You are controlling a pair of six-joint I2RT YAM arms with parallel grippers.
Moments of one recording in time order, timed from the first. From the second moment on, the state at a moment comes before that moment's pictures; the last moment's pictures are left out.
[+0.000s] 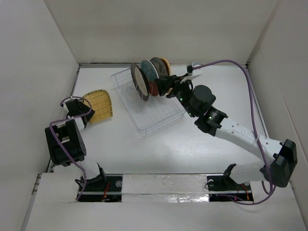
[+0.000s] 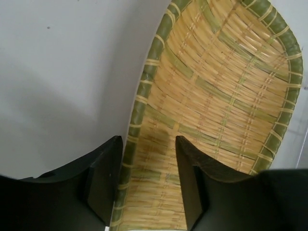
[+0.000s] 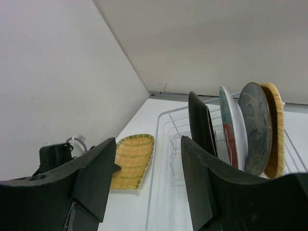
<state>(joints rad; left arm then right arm) 0.35 1.59 0.69 0.16 0.02 -0.63 0.86 1.30 1.16 0.34 0.31 0.35</state>
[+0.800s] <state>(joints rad) 0.35 1.03 0.68 0.00 -0.01 -0.65 0.92 1.40 1.23 0.32 0.16 0.36</state>
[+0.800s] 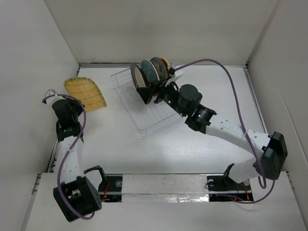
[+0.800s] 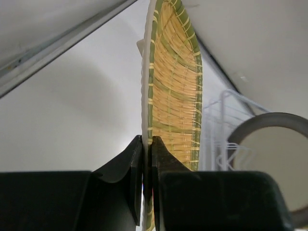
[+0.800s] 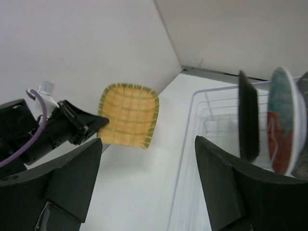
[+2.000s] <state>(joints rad) 0.30 0.53 0.39 0.24 0.73 -0.87 0.89 1.78 1.48 0.23 -0.07 0.57</state>
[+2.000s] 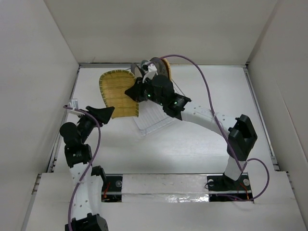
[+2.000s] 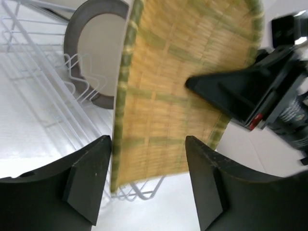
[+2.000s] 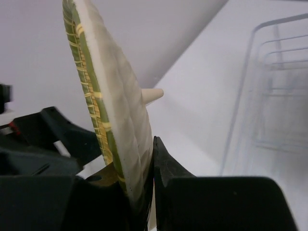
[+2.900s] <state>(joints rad) -0.07 0.39 0.55 -0.25 0.29 -0.47 0.88 2.32 2.44 -0.67 0.69 0.16</state>
